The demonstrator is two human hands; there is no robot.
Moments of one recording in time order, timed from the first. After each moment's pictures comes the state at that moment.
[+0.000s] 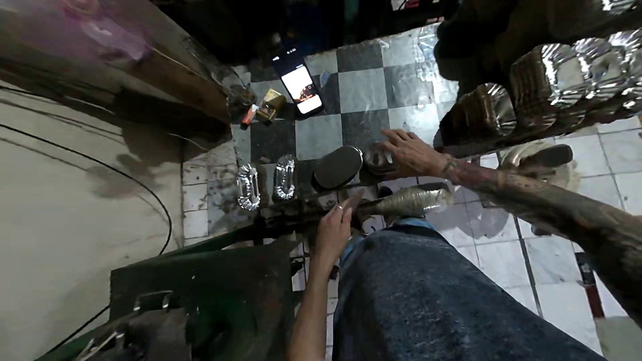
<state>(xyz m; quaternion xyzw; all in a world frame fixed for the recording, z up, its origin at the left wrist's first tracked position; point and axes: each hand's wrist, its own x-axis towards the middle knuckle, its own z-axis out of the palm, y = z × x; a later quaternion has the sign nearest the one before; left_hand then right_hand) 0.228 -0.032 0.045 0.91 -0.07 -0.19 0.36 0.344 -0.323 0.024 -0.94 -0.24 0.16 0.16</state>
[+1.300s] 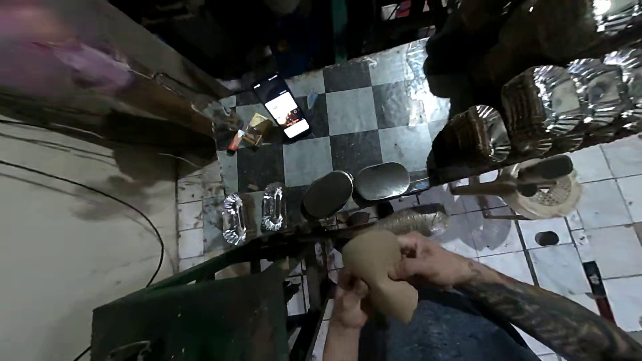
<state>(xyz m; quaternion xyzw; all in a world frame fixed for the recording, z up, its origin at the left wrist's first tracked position) 0.177 -0.086 0.081 0.42 0.12 -0.19 0.88 0.224 -0.285 0.108 -0.48 0.01 0.32 0.82</state>
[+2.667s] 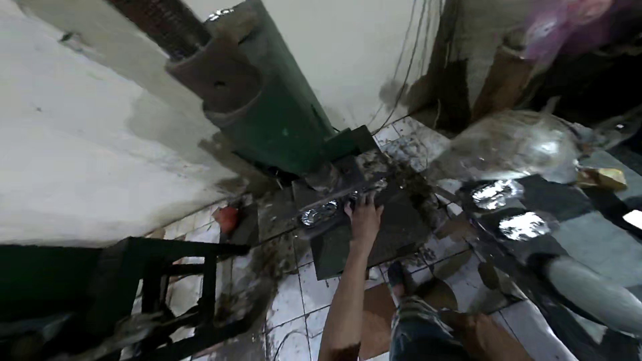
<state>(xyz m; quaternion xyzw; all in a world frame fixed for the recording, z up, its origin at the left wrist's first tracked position) 0.075 0.219 0.077 0.83 0.53 0.02 0.16 0.188 -0.077 0.066 -0.71 -0.50 0.49 0.01</state>
